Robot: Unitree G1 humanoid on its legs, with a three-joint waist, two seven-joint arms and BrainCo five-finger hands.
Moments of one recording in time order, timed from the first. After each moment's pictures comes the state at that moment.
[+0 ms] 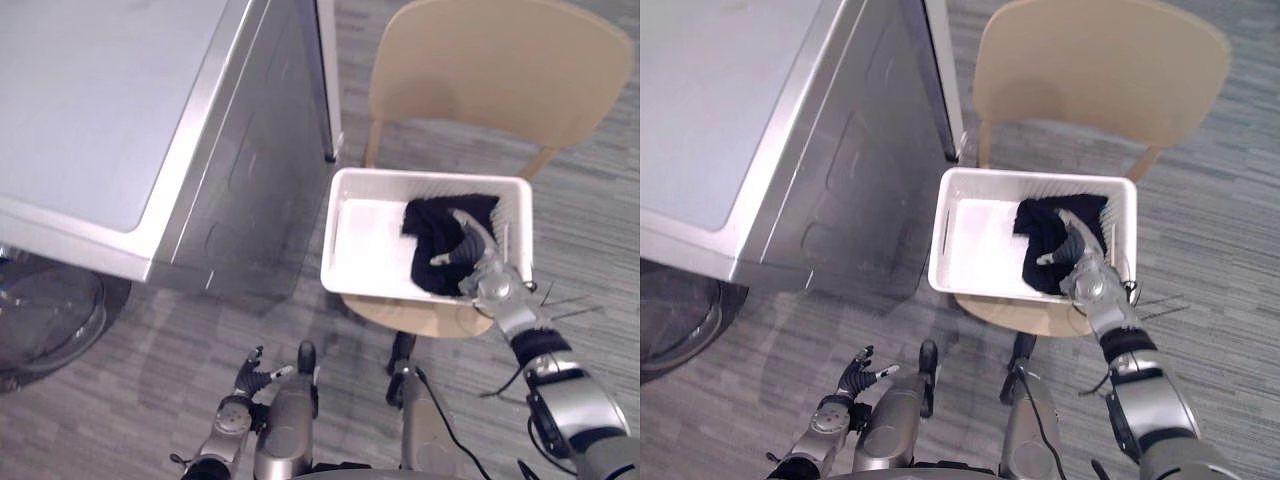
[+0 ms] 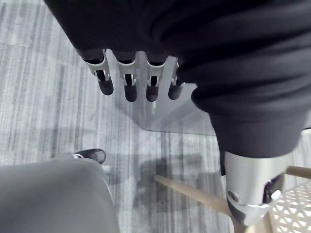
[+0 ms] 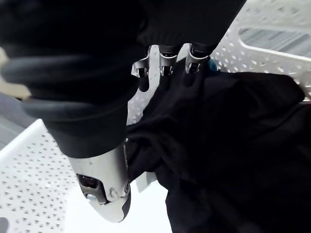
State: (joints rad) left arm -0.05 0.13 -0.07 0.89 0.08 -0.20 0.11; right arm -0.68 -0.49 0.17 0.90 -0.40 -0.12 -0.18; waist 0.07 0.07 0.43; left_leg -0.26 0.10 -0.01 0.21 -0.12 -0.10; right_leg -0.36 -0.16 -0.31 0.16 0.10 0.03
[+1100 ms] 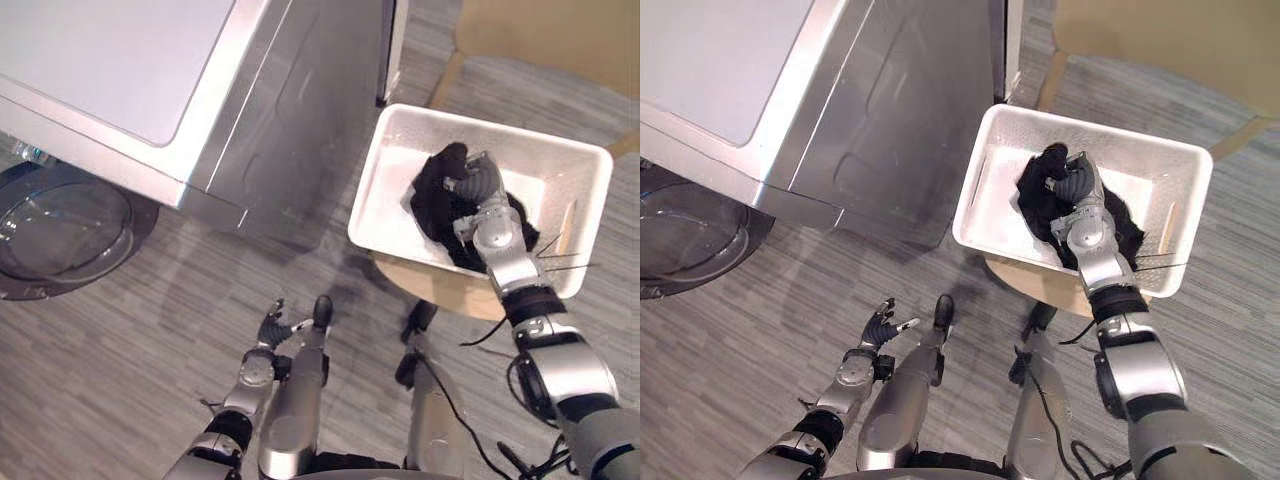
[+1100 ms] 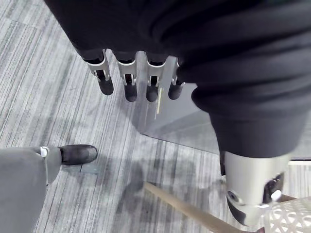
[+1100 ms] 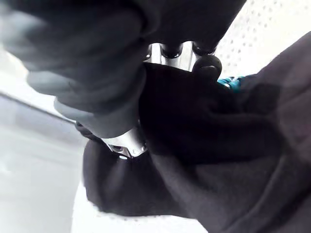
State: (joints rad) left arm -0.19 0.11 -0.13 0.87 0.00 -0.20 0.15; right arm -0.71 -0.35 0.02 0.61 -0.06 -0.12 -0.26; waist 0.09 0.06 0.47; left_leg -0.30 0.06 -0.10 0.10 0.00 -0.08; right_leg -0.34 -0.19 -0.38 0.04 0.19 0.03
